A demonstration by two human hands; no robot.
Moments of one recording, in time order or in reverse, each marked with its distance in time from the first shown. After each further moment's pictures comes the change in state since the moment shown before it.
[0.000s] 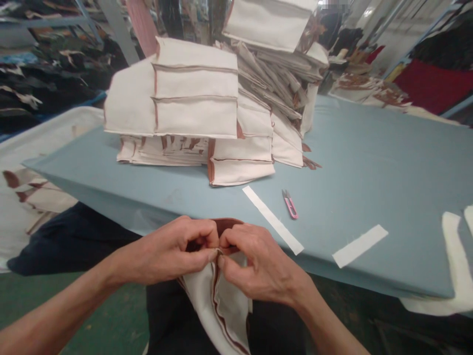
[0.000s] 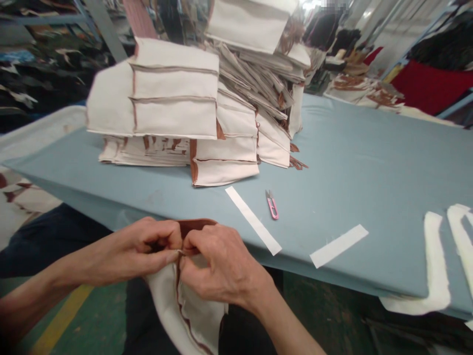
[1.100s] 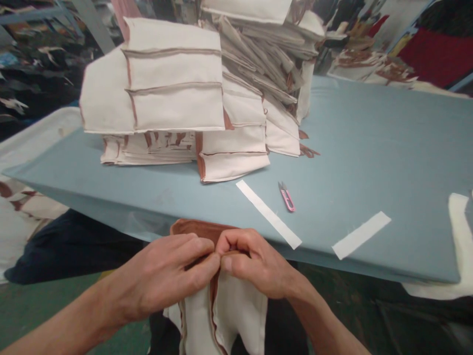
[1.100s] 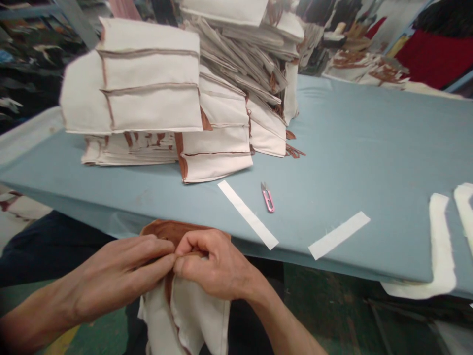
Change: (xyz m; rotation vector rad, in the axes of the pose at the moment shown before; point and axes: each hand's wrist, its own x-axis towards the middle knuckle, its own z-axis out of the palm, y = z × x) left_hand -0.012 -0.028 0.026 0.821 0.118 0.470; right_hand -0.007 0.013 -0.004 0.775 -0.131 0.399
